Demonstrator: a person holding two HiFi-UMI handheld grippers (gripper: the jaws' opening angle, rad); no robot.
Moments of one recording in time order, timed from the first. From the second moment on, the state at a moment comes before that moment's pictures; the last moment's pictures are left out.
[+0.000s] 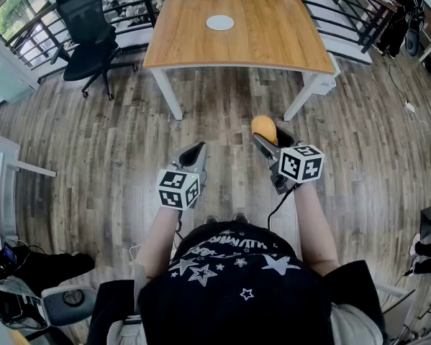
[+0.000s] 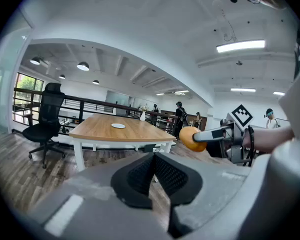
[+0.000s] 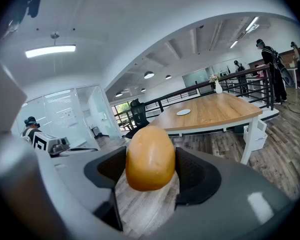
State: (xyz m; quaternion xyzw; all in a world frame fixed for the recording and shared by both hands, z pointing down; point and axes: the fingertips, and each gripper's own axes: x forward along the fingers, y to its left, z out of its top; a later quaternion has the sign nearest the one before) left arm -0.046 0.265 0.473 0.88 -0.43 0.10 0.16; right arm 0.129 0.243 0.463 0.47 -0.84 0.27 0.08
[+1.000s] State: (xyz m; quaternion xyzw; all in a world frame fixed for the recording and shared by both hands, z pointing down) left arm -0.092 0.274 0.489 0.89 -0.41 0.10 0.17; right arm 0.097 0.257 0.471 0.50 -0.82 0.28 0.06
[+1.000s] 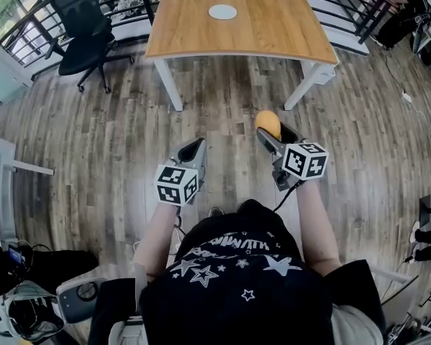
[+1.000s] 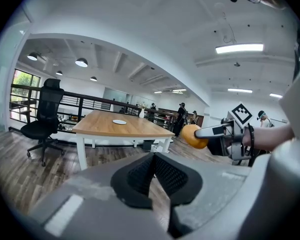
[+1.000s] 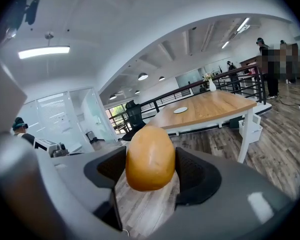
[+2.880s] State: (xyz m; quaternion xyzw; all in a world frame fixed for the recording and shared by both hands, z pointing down) left arm -0.023 -0.034 0.503 0.84 -0.50 0.11 0.20; right arm 0.193 -0.089 0.492 0.44 -0.84 0.33 0.02
